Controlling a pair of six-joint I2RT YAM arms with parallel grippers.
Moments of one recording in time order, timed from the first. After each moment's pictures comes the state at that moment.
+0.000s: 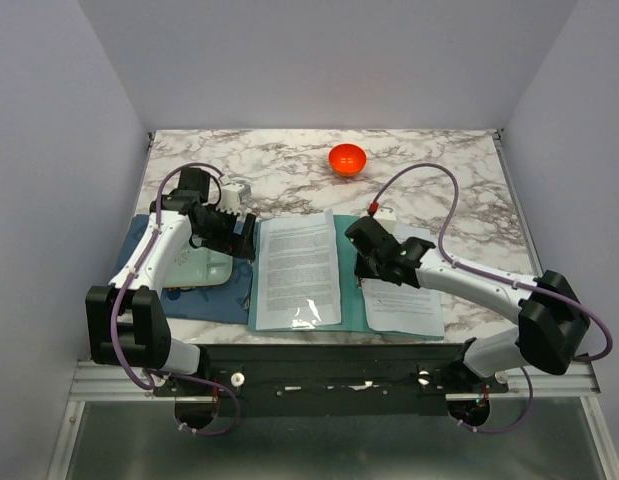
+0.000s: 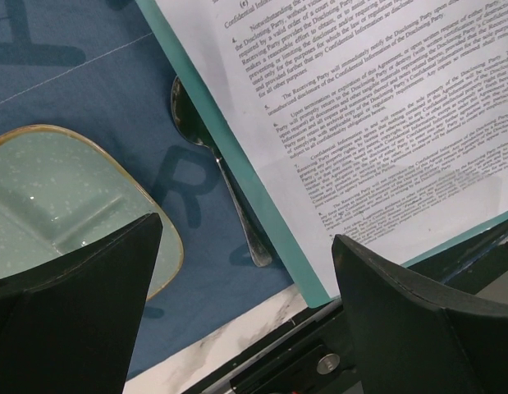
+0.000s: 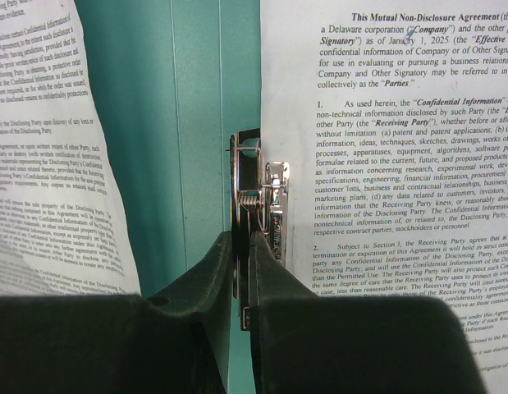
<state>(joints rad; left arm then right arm) -0.08 1.42 1.12 -0.88 0.49 0.23 0.83 1.41 0.95 -0.51 0.36 0.81</state>
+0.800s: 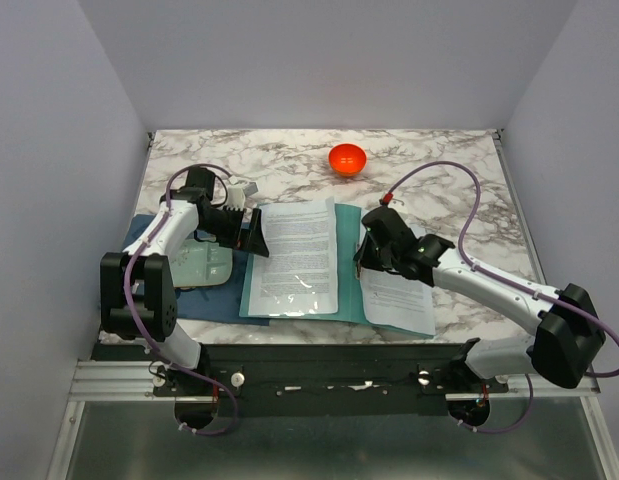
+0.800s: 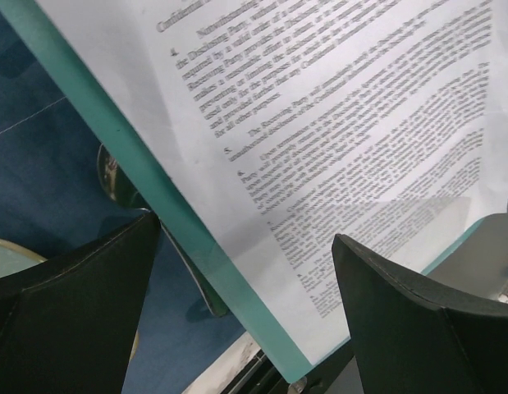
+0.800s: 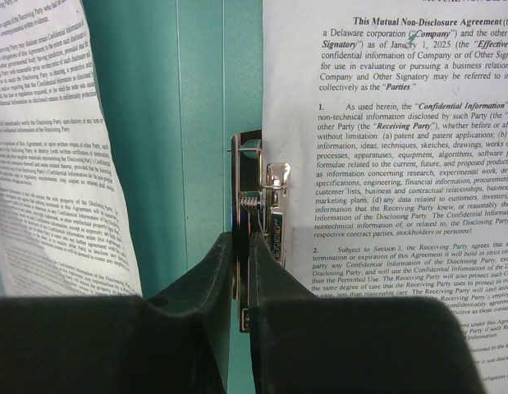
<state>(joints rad) -0.06 1.59 1.13 -0.81 0.74 0.22 0.78 1.32 0.93 -0.46 0.26 0.84</state>
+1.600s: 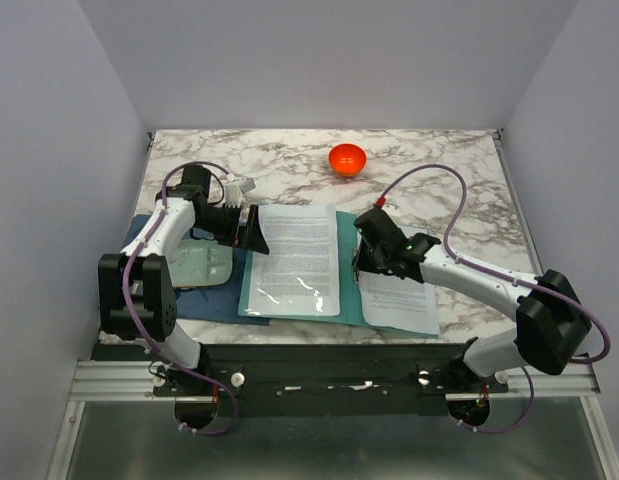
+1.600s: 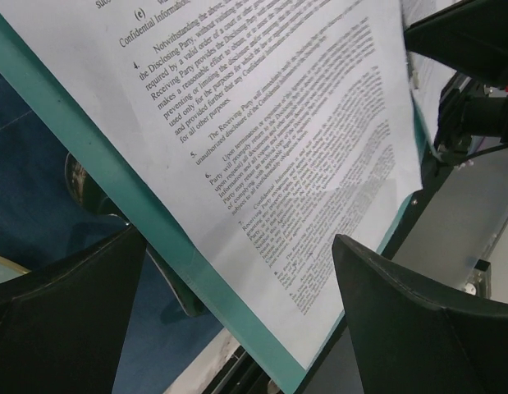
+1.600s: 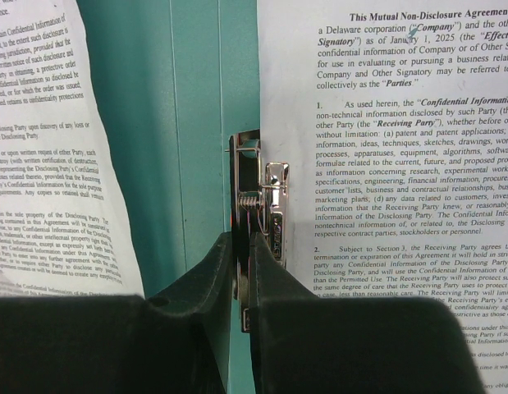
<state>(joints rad) -0.04 1.58 1.17 -0.87 0.85 0.22 0.77 1.43 0.93 -0.43 0.23 0.84</state>
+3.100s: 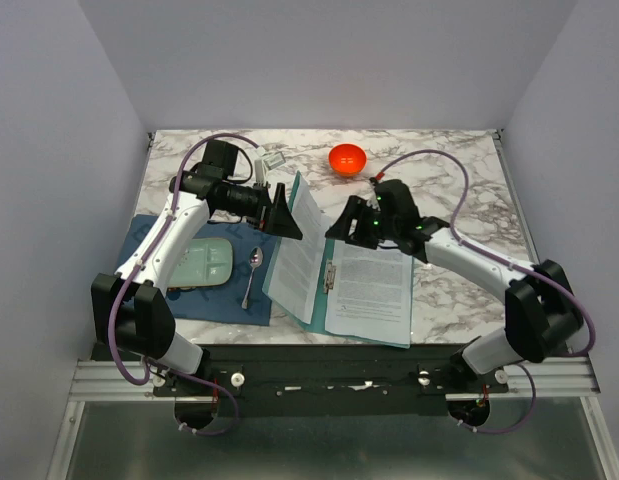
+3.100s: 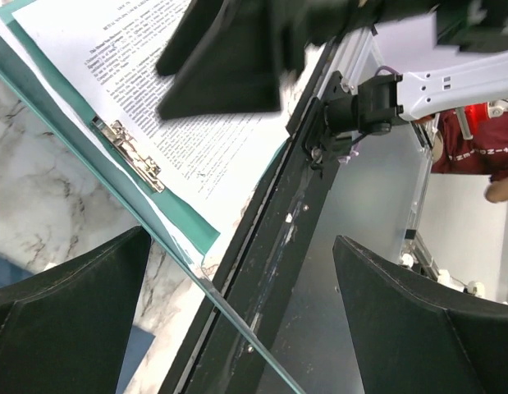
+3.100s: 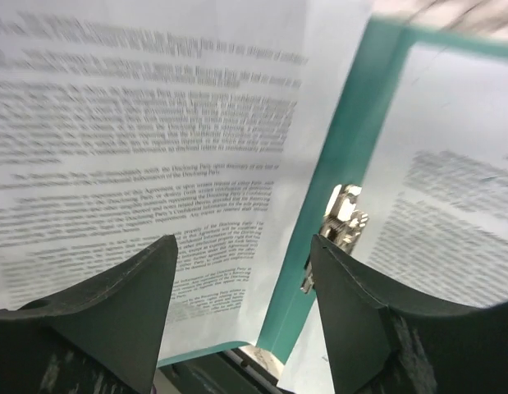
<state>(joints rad) -0.25 1.50 1.36 -0.86 1.05 0.01 0.61 1.54 0.99 -0.13 -0.24 0.77</state>
